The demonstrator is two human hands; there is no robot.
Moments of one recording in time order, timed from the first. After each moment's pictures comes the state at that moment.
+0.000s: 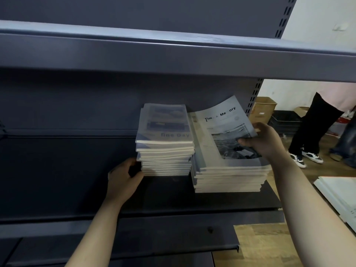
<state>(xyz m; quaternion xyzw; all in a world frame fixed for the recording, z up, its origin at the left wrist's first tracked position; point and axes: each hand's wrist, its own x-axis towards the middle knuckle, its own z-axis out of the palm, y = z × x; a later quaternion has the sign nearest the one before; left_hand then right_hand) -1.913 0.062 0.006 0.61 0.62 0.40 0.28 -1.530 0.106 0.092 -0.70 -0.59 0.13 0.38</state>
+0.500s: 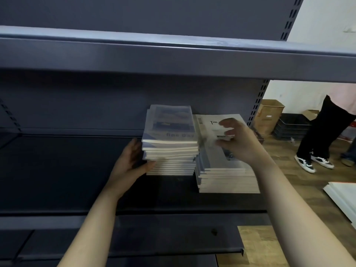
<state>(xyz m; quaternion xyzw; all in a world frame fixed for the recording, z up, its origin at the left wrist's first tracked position) -1.923 0.066 0.022 0.59 0.46 0.50 0.44 -1.603 0.093 0.104 -0.61 -0.69 0.15 0.37</state>
